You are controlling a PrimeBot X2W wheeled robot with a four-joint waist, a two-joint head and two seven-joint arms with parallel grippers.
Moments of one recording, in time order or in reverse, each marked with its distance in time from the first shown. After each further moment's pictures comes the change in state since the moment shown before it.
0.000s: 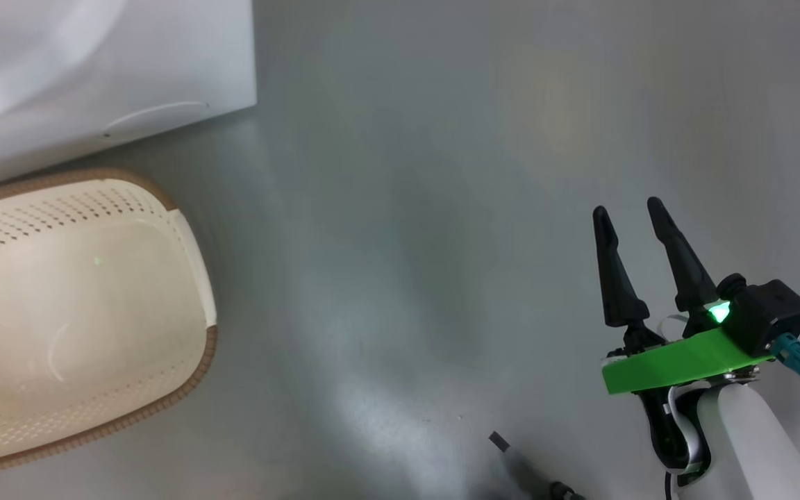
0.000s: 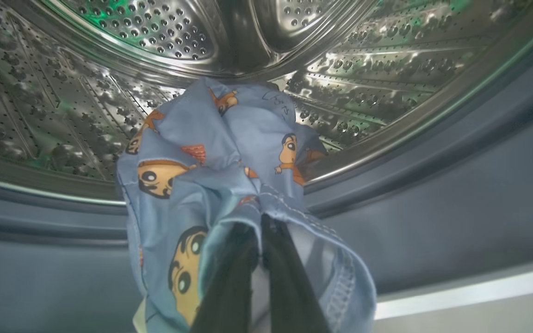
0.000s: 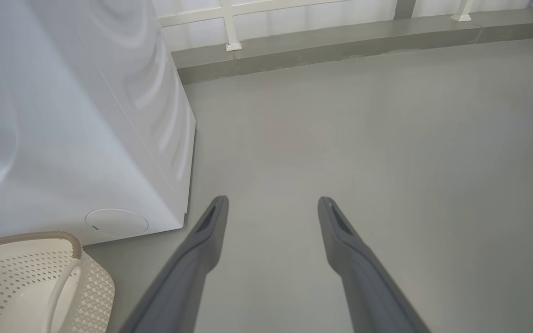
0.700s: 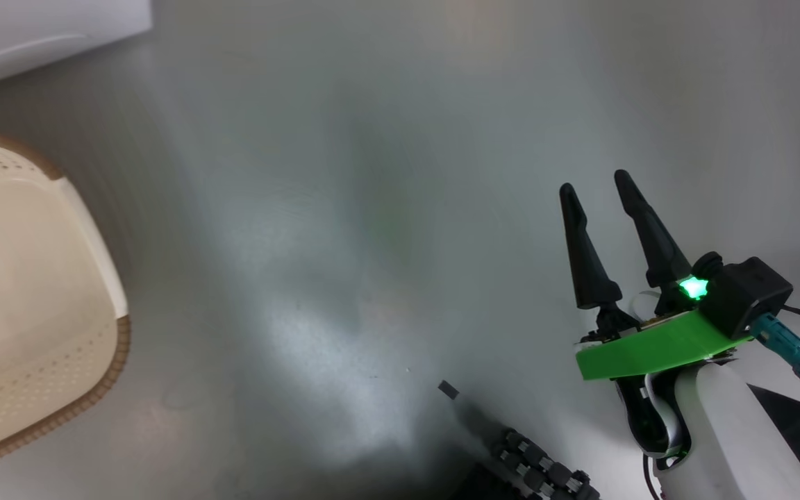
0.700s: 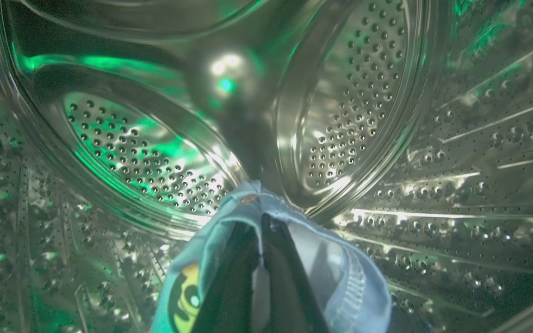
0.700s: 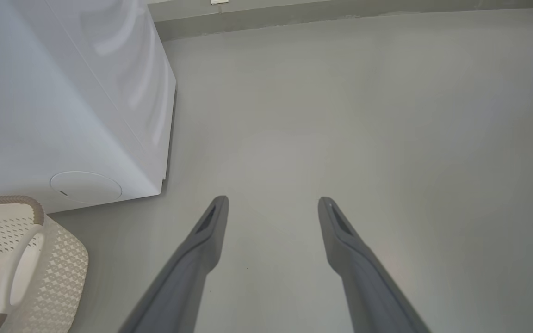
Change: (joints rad) left arm -0.419 0.137 -0.018 0.152 0.128 -0.048 -0.446; right arm -0.061 0.001 0.074 -0.022 0.026 0.000 0.000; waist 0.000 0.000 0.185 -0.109
